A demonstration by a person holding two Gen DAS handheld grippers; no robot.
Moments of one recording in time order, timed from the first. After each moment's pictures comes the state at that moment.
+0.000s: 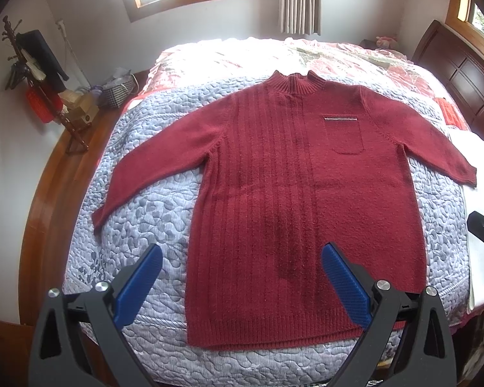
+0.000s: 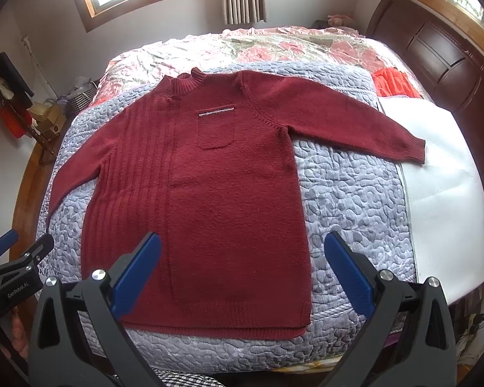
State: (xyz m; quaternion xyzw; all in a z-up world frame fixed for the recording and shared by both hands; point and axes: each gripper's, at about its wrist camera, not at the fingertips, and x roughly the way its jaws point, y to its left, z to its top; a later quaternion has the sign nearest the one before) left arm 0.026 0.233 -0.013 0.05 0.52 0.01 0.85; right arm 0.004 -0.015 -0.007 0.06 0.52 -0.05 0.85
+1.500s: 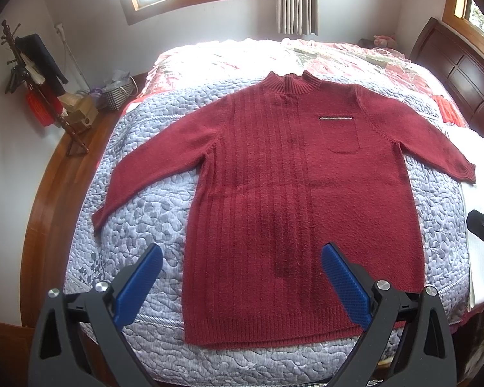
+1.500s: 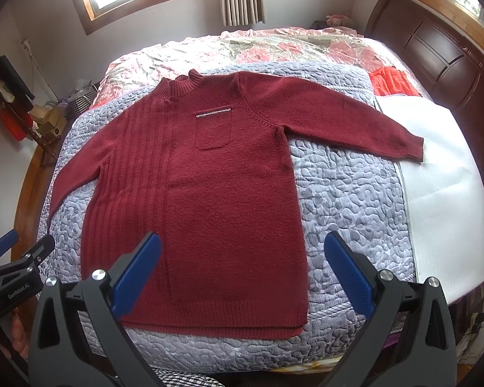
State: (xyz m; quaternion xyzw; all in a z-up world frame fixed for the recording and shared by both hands) left arm 0.021 0.222 -0.012 0.06 0.52 0.01 0.85; right arm -0.001 -0.023 -0.006 0.06 0.52 -0.05 0.85
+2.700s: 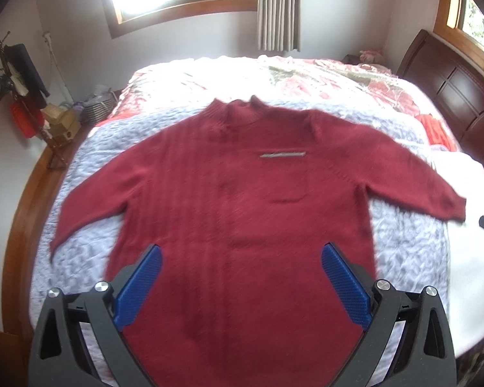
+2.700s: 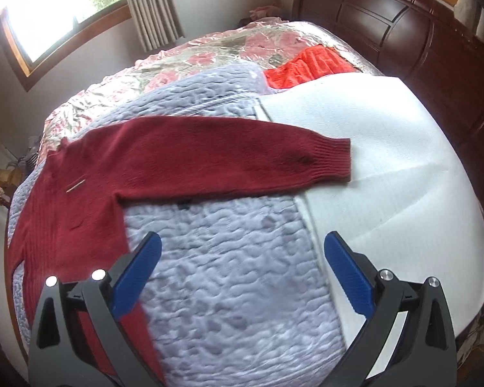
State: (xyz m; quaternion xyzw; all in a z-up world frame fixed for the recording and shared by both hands) left arm 0.108 0.084 -0.040 0.03 0.48 -0.01 0.88; right arm 0.067 -0.322 -0.070 0.14 0.50 -0.15 0.85
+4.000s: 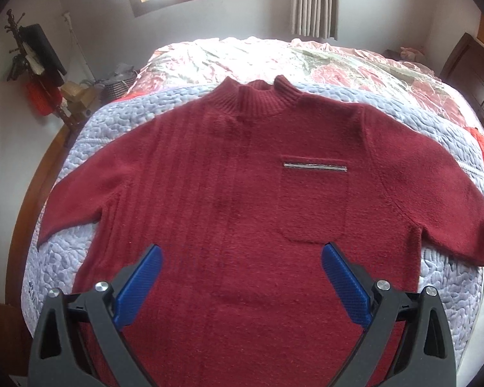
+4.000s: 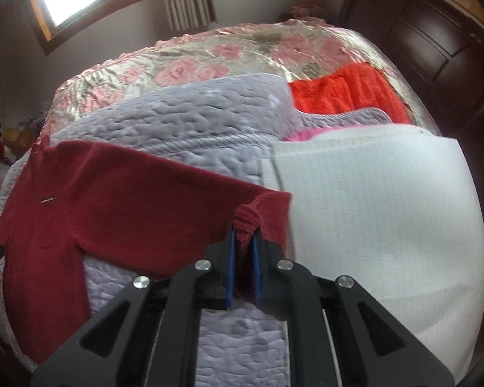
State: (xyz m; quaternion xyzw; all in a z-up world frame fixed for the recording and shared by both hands) left arm 0.203 0.081 -0.118 0.02 0.51 0.07 0.86; right arm 0.201 -0.352 -0.097 0.06 0.52 -0.05 0.85
